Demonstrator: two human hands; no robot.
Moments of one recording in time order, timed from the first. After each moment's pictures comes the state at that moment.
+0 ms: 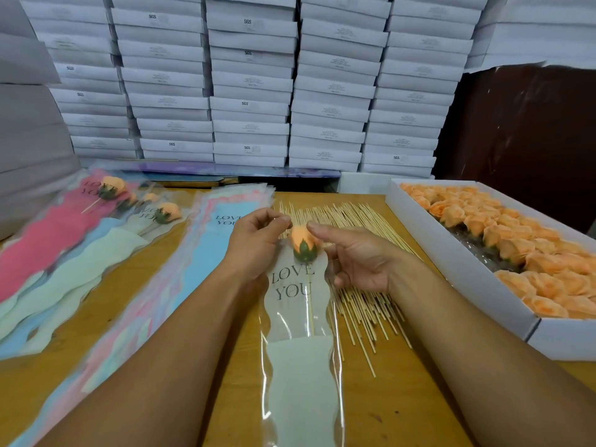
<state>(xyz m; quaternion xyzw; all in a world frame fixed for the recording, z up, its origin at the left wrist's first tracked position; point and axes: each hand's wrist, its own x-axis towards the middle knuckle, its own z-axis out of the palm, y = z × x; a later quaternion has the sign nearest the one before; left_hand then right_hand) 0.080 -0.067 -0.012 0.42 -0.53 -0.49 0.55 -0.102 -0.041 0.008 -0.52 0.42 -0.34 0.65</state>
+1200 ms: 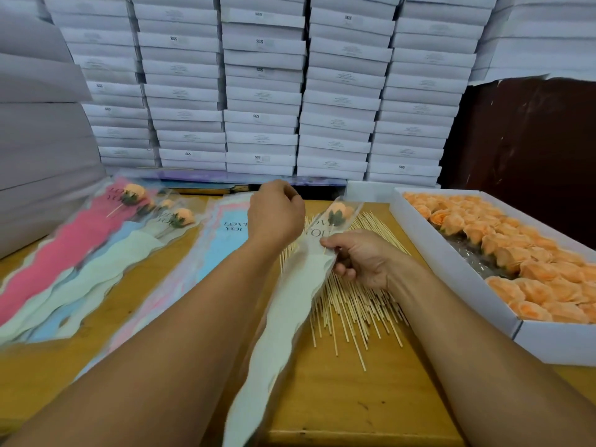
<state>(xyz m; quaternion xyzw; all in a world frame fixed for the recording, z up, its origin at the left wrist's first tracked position) 0.047 -0.064 0.045 0.59 -0.62 -0.16 0.49 -0.112 -0.053 0.003 -0.50 0.52 -0.39 0.57</state>
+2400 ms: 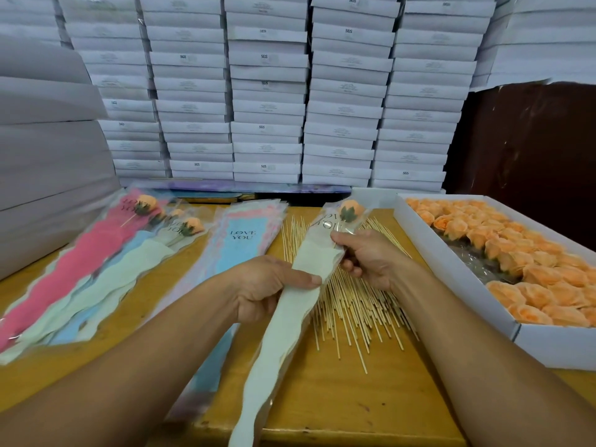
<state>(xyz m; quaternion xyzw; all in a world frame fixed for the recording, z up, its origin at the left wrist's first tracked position) 0.089 0.002 0.025 0.49 -0.50 -0.67 0.26 -0.117 -0.058 0.003 -0.51 0.52 -0.45 0.52</state>
